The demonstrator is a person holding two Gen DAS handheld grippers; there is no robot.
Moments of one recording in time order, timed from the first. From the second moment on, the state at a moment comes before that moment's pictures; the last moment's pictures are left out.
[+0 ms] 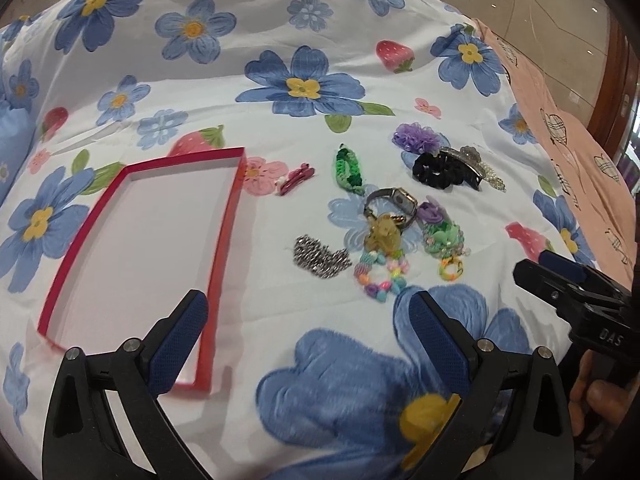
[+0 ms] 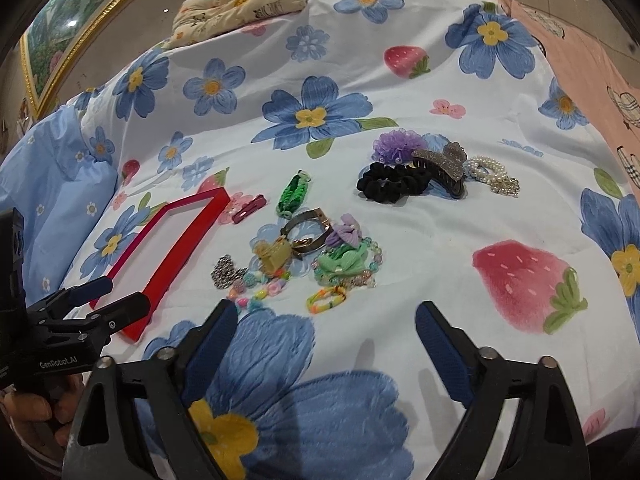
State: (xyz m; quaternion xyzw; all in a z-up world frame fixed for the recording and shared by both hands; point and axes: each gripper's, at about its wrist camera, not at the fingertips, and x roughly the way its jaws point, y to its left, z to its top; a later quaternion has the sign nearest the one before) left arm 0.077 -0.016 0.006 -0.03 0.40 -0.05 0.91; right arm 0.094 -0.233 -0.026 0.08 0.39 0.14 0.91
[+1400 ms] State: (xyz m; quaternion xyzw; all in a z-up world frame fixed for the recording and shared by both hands) left arm 0.192 -0.055 -0.043 -0.08 0.49 -0.17 0.85; right arm 0.216 -0.222 -0.060 0.10 0.47 0.16 0.86
